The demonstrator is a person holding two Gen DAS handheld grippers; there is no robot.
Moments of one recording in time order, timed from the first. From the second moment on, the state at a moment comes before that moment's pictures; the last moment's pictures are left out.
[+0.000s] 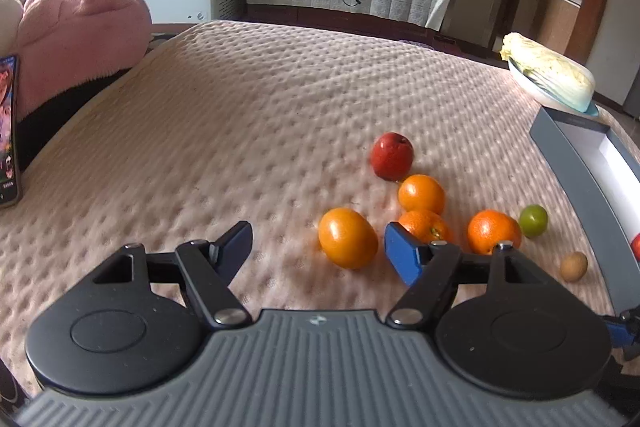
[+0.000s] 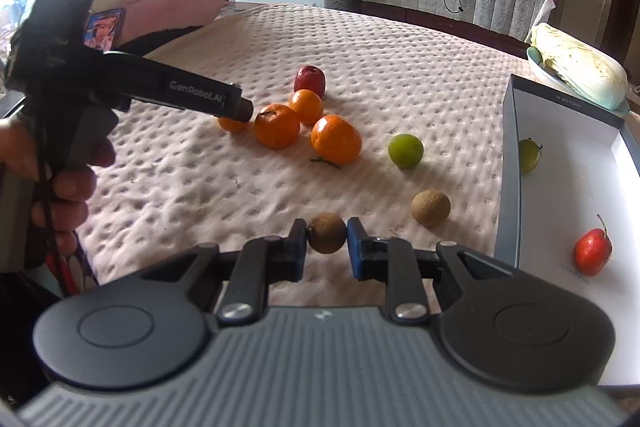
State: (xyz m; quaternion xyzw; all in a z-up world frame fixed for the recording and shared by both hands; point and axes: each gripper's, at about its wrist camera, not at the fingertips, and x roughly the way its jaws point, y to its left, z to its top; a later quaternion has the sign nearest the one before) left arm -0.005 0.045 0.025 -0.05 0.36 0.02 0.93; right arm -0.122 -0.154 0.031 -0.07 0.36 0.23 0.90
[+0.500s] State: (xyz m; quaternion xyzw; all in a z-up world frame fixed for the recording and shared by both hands) left arm 0.006 0.035 0.015 -0.03 0.37 0.03 0.93; right arm -0.124 -0.157 0.035 -0.07 0.35 0.24 0.90
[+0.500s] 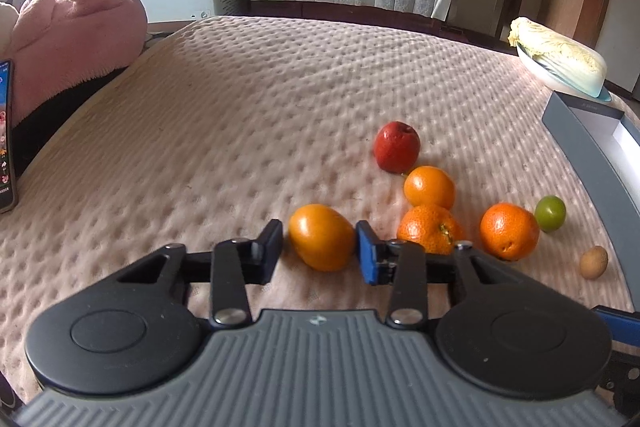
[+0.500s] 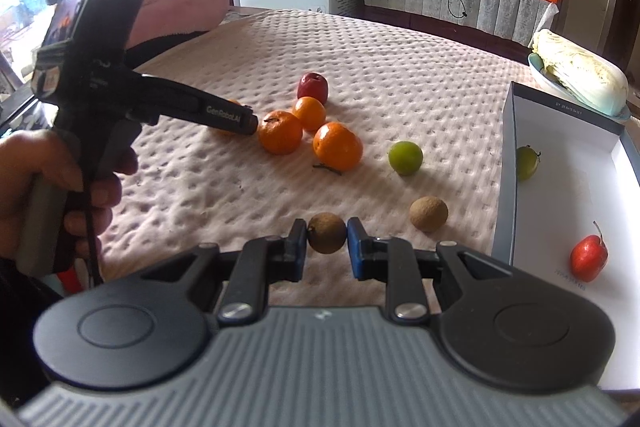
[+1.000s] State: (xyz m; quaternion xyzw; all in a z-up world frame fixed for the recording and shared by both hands) left arm -0.001 0.037 0.037 -0.04 0.35 0.03 0.93; right arm -0.125 -0.157 0.040 -0.07 0.35 0.24 0.90
